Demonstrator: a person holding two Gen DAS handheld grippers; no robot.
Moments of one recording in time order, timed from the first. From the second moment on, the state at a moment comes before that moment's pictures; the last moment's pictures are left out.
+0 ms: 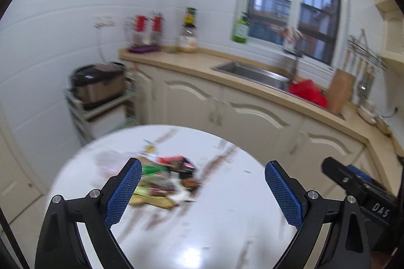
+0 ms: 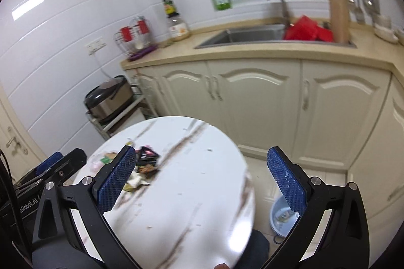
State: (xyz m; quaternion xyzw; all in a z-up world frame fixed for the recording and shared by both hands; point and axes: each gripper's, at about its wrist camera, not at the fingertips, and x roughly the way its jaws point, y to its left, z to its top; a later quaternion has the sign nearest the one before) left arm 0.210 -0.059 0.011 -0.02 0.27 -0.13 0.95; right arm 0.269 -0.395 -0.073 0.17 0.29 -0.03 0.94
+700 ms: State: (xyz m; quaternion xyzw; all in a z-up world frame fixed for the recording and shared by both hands) left arm 0.123 0.017 0.009 -0.04 0.25 -0.01 0.97; right arm 0.277 -0.278 -0.046 0.08 0.26 0.03 0.96
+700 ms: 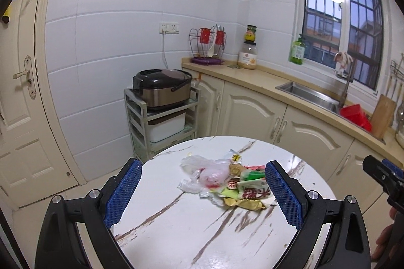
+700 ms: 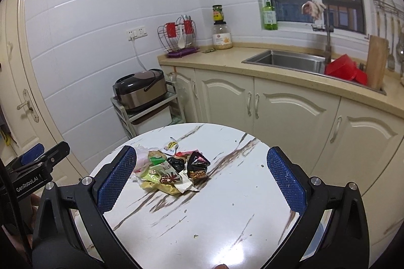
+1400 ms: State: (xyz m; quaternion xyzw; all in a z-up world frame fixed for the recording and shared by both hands) left arm 0.244 0.050 -0.034 -0.05 0.36 0.01 0.93; right arm 0.382 -0.224 -0.155 0.02 0.40 0.11 0.91
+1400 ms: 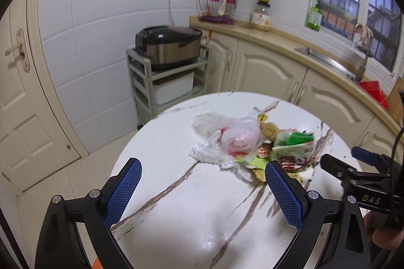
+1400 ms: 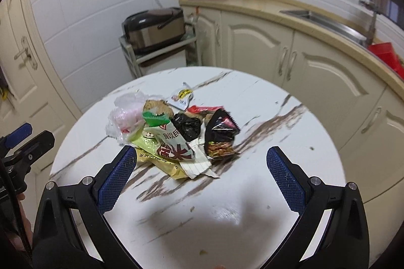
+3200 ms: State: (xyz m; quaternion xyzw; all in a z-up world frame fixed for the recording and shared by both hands) left arm 0.429 0.018 -0.119 -0.05 0.39 -0.12 0.91; right arm 0.432 -0.243 -0.198 0.09 0.42 0.20 0.88
